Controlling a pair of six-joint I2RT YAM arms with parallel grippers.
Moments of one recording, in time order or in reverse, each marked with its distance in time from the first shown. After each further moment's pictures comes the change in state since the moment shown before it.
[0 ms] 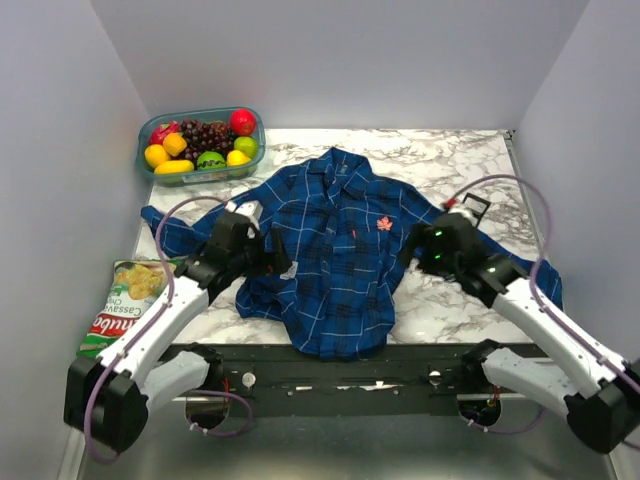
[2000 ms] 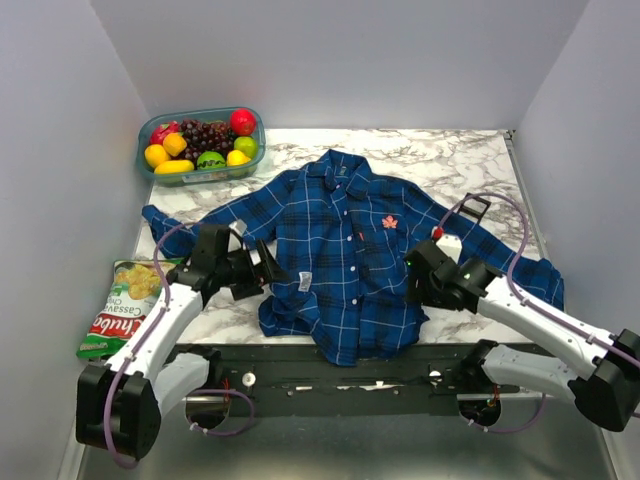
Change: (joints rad) left arm 0.206 -0.060 -0.167 -0.066 0.354 -0.196; right arm 0.283 0.105 -0.061 -0.301 0.184 0.266
